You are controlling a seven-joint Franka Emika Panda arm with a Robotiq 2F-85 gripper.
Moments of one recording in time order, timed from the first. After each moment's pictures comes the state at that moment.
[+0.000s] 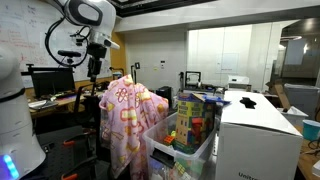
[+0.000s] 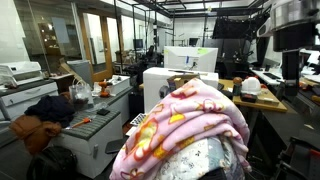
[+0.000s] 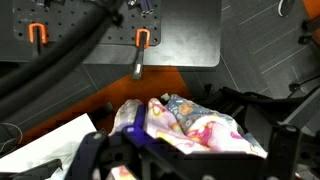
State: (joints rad) arm 0.18 -0.65 0.10 -2.71 0.28 1.85 0.11
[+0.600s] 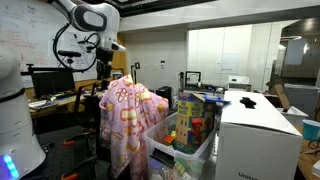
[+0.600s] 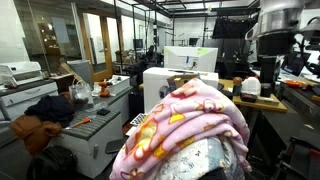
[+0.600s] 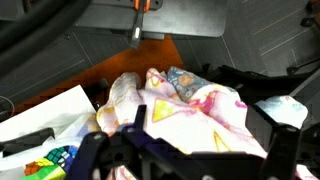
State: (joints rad) arm 0.17 -0.55 0.10 -2.71 0.28 2.04 0.03
